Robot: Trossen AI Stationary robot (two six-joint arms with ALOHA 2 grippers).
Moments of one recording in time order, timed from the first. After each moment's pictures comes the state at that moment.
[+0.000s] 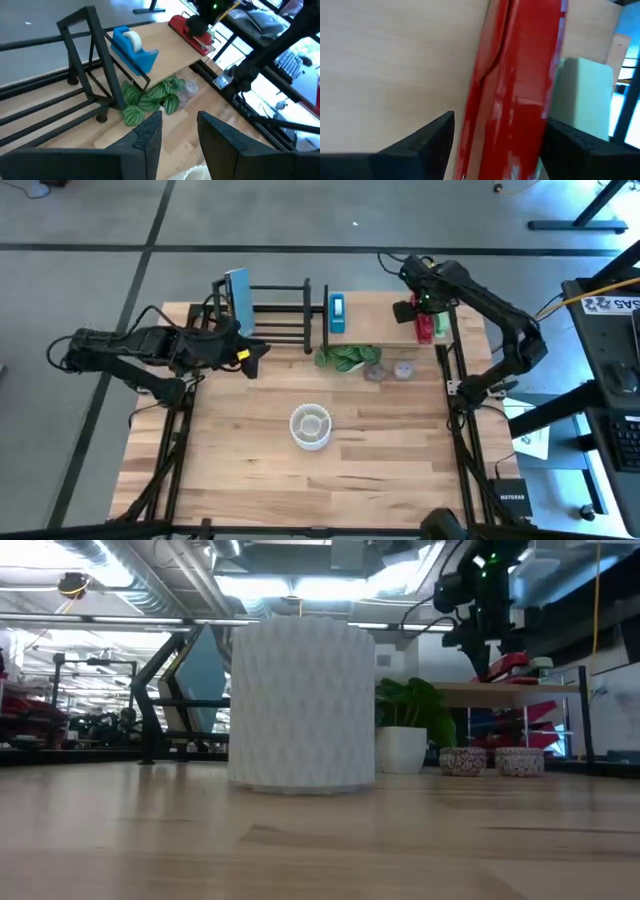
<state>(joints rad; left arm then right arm) -0.12 1.07 1.28 -0.72 -0.61 -0.79 -0.88 1.53 1.40 -1.33 0.19 0.42</state>
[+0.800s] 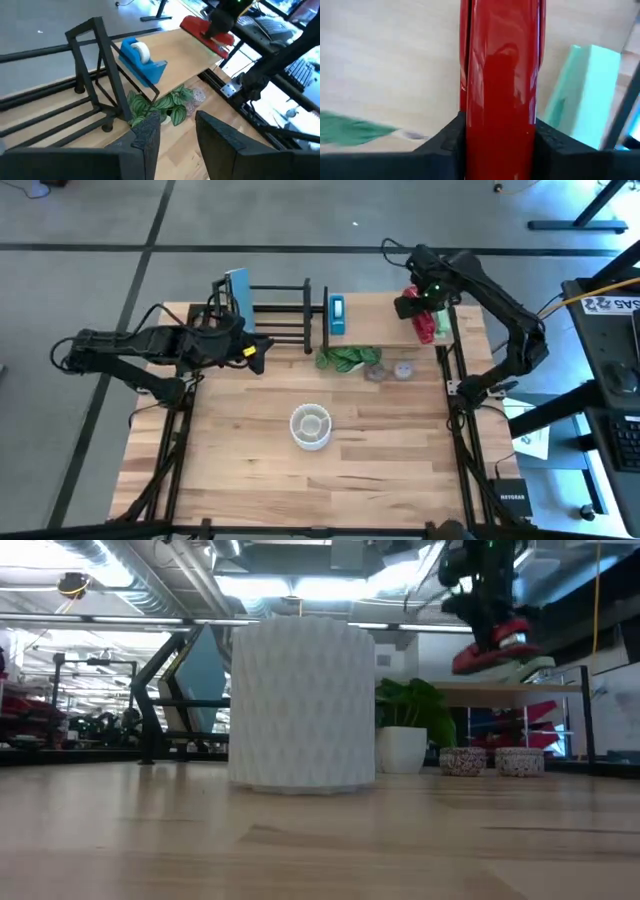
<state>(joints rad) -0.10 1.10 1.28 -0.69 -0.63 -0.72 -0.81 1.47 1.61 -1.48 0.00 0.47</state>
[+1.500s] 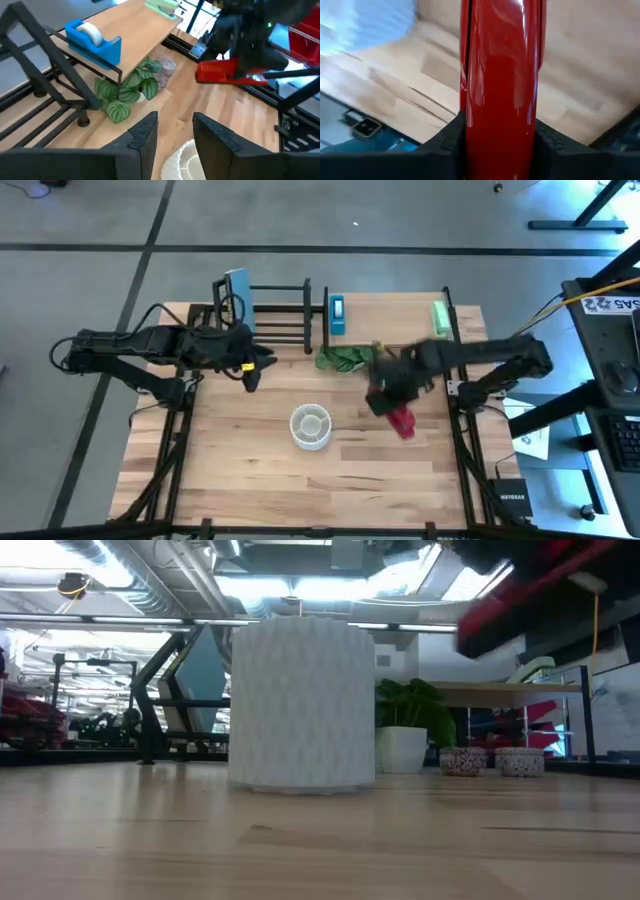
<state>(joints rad) -0.10 1.09 1.28 -0.70 -0.37 -0.50 0.18 1.44 1.34 -1.32 -0.21 1.32</state>
